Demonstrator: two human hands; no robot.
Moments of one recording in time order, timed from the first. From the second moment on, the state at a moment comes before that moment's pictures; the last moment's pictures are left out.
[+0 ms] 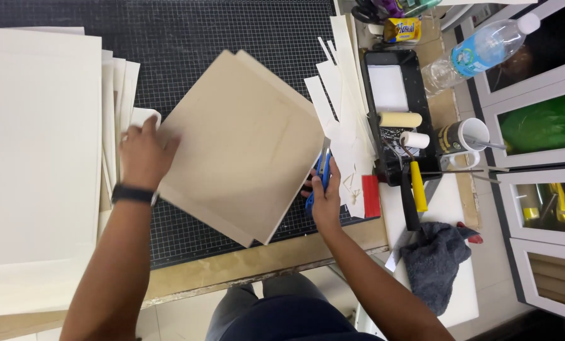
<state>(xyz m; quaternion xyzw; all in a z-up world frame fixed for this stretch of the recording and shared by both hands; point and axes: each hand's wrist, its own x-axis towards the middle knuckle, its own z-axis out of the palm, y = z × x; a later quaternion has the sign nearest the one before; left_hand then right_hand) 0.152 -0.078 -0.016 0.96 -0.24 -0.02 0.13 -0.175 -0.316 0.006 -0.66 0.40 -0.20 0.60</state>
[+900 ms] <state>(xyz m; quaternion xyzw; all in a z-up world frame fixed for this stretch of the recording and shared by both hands) 0.016 -0.273 -0.048 0.87 -0.41 0.00 0.27 -0.091 -0.405 0.053 -0.89 0.31 -0.09 0.31</state>
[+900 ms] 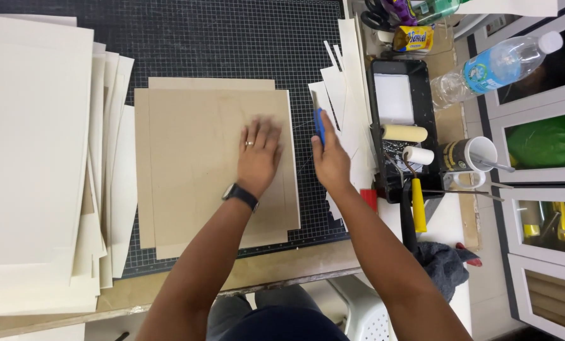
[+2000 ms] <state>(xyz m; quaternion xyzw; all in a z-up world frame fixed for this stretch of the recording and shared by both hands) 0.031 -0.291 -0.054 0.90 -0.38 -0.06 0.19 -0.025 -0.406 0.033 -0.93 0.28 0.08 0.23</state>
